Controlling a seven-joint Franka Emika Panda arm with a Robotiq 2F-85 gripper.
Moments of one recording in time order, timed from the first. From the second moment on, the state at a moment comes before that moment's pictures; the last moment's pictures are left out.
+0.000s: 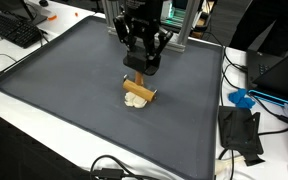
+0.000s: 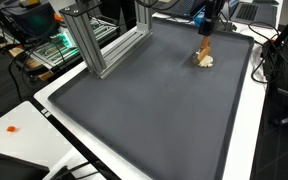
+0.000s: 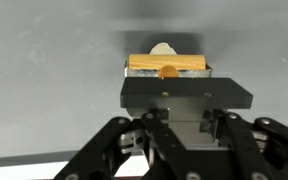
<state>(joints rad) 0.23 0.44 0.07 -1.65 -0.11 2.15 0.41</state>
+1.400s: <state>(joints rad) 0.27 0.46 0.03 -1.61 -0.08 2.10 0.80</state>
